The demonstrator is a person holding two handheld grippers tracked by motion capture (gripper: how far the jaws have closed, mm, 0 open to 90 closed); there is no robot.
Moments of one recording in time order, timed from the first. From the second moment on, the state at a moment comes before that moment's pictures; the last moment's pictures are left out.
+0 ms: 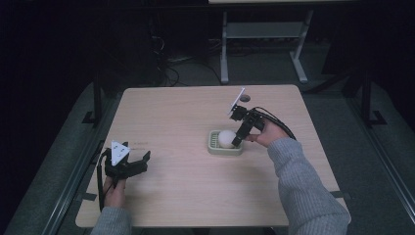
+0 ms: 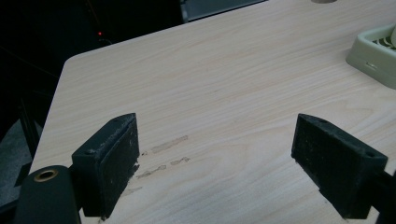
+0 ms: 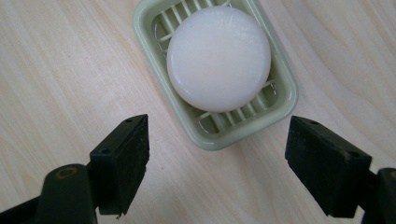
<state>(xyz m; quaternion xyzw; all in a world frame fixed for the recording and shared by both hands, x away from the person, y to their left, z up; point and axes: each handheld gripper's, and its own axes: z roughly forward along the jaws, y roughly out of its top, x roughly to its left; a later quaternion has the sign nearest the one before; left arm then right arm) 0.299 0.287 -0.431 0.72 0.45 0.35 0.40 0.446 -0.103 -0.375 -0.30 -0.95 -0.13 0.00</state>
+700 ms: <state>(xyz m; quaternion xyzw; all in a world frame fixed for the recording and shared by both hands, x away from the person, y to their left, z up) 0.299 0.285 -0.432 0.72 0.45 0.35 0.40 0.428 -0.118 -0.369 -0.30 -0.94 -0.15 0.00</state>
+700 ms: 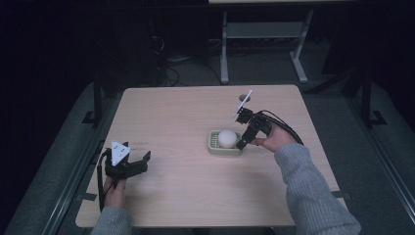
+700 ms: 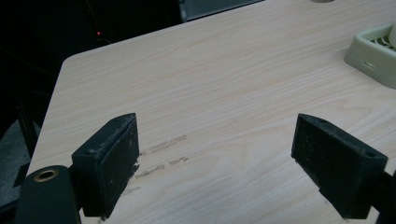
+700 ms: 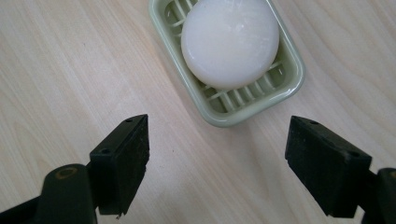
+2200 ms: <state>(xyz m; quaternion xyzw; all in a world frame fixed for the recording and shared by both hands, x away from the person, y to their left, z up) 0.298 0.285 -0.432 0.72 0.45 0.35 0.40 0.395 -0.155 -0.377 -0.32 -0.93 -0.17 0.00</state>
